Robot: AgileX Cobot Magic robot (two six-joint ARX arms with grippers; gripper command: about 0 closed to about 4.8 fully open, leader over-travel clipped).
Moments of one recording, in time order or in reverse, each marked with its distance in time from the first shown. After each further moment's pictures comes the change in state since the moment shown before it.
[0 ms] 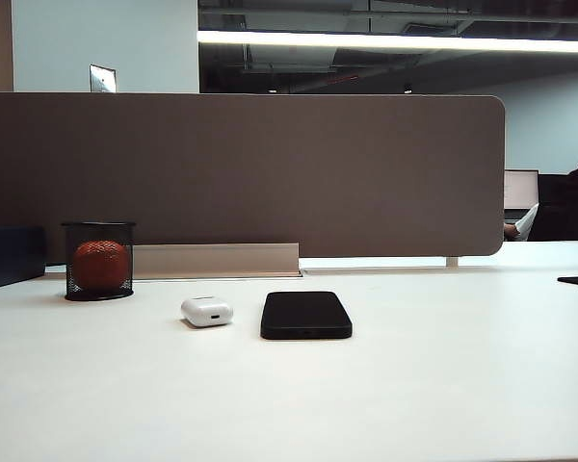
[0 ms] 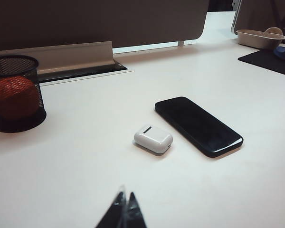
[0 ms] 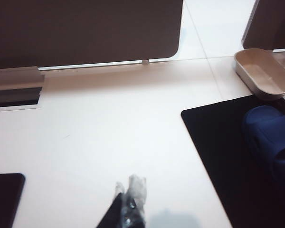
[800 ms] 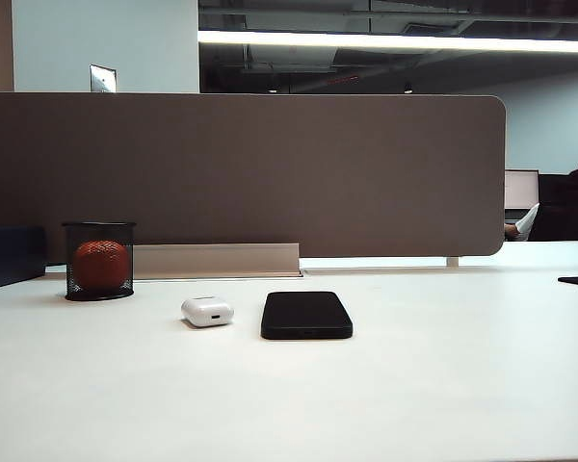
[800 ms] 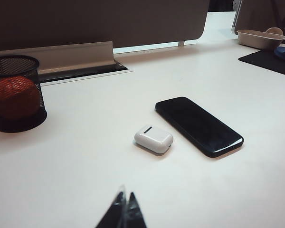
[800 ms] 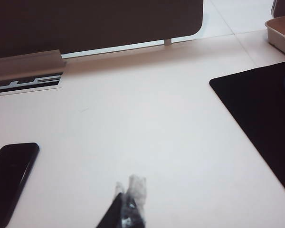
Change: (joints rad) left arm 0.000 0.000 0.000 0.000 0.000 0.000; right arm 0.000 -0.539 -0.829 0.435 -0.078 0.097
